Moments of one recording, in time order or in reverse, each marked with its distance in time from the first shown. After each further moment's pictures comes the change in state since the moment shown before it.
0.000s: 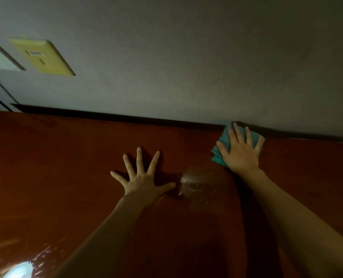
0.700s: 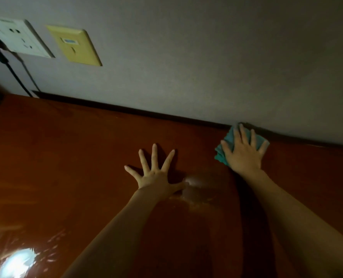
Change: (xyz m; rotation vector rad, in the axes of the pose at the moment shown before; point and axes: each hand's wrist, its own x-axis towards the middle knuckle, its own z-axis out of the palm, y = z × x) left_hand -0.009 -0.007 0.001 -0.020 -0.032 0.031; right_hand -0.003 -0.036 0.006 -0.038 -0.006 0.036
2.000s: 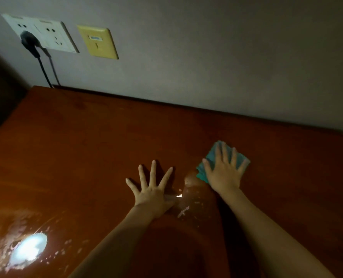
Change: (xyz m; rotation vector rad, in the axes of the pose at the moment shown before) left_hand -0.099 -0.033 0.069 0.040 -0.035 0.056; right_hand -0.138 -0.032 0.031 -0.007 -0.036 -0.013
